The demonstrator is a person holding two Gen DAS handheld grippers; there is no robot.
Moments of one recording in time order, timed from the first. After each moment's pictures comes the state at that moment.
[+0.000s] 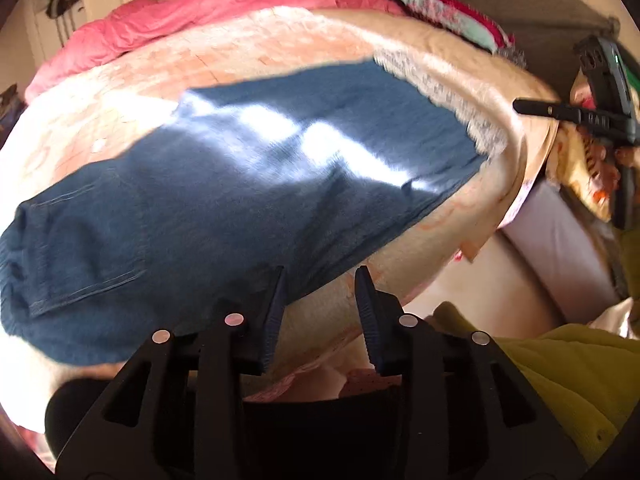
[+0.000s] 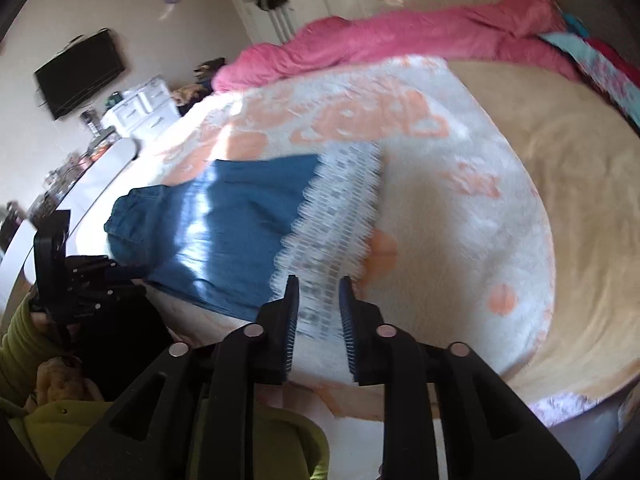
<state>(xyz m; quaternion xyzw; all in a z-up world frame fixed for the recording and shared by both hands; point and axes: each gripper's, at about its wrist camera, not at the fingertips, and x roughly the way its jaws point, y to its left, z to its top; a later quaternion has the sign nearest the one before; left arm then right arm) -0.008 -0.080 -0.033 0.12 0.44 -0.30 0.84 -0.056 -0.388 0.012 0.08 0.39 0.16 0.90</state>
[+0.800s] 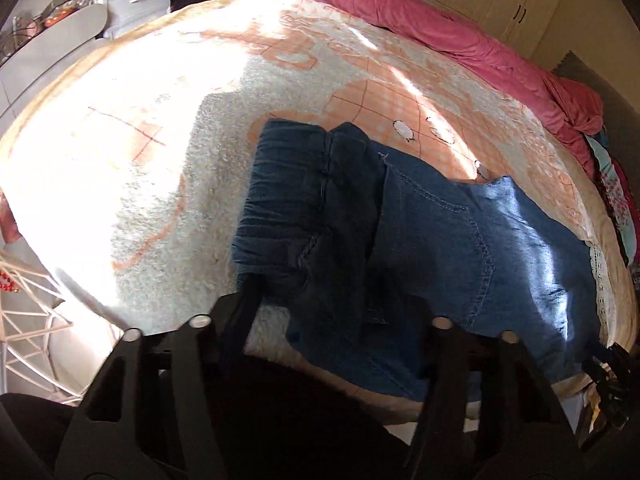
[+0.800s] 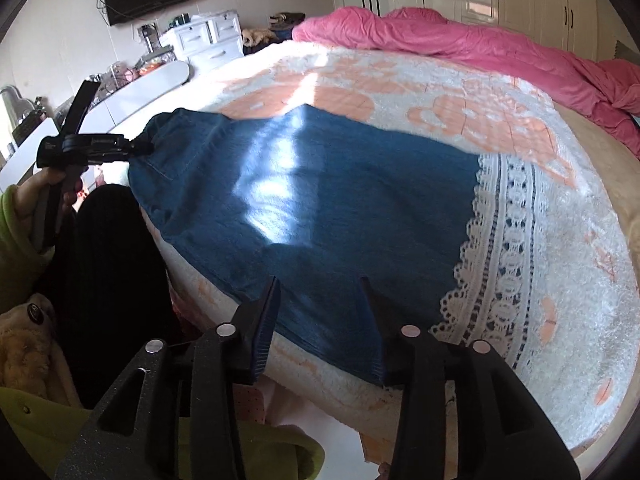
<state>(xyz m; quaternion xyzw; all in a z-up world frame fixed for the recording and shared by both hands) 0.068 0.087 -0.033 -0.12 0.46 0.01 0.88 -0.017 -0.275 -0.032 -0.05 0.42 0.24 0.88</state>
